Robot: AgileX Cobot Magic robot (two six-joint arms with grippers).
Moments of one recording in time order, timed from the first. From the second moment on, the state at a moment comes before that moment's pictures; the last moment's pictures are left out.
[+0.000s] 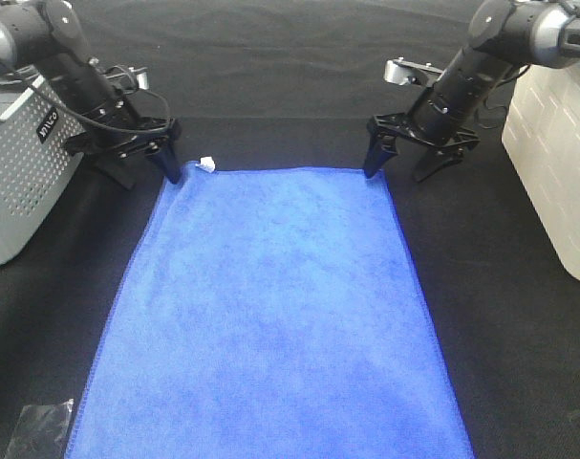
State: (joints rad) left arm -0.12 2.64 -2.33 -0.35 1.18 0.13; right arm 0.11 2.54 -2.11 0.35 1.02 -0.26
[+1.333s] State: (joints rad) left arm -0.19 2.66 -2.33 -0.44 1.12 0.17; right arm 0.18 2.55 -2.11 0.33 1.01 -0.26
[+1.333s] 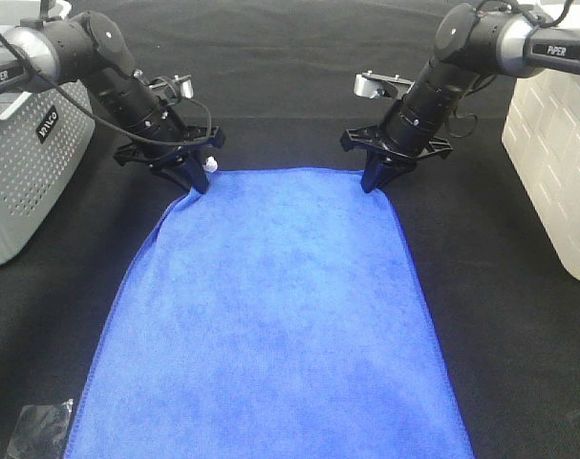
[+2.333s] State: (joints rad) left arm -0.20 2.64 -2.43 -0.35 0.98 0.19; right arm 0.18 2.49 -2.19 0.21 0.85 -0.30
